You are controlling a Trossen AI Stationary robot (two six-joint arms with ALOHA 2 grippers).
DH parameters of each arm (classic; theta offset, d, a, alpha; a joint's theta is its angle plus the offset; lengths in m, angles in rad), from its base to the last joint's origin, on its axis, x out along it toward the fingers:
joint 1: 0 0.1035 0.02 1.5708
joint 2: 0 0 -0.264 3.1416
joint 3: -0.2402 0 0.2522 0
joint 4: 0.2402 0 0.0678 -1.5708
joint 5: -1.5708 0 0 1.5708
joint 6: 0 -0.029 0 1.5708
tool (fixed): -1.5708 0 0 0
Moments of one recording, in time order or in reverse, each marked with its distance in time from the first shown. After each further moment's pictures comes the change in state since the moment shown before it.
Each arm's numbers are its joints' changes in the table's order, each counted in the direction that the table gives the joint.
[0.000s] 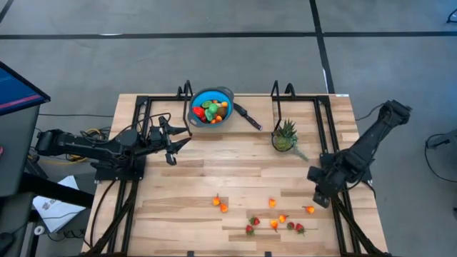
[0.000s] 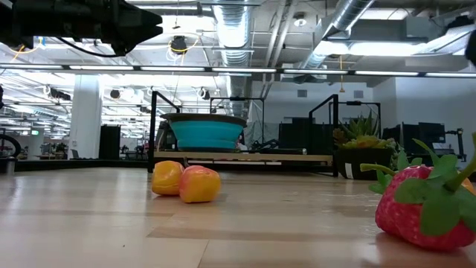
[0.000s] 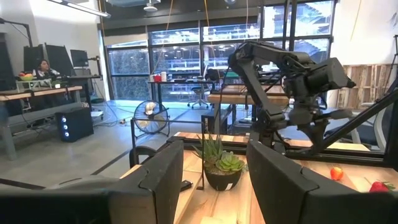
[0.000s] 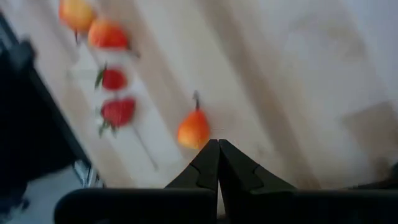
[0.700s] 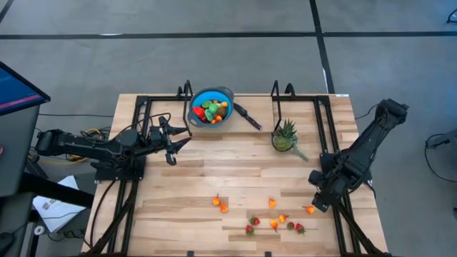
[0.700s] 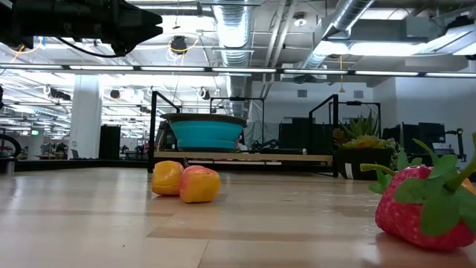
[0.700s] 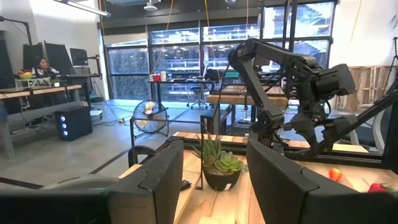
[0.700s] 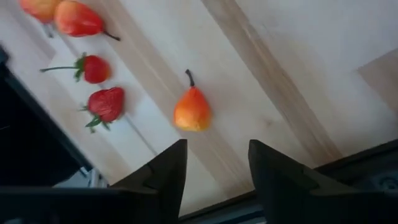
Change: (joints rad) left arm 0.000 0.000 0.000 0.000 0.000 0.010; right arm 0.097 -0.083 -0.001 -0.029 -0.024 -0.223
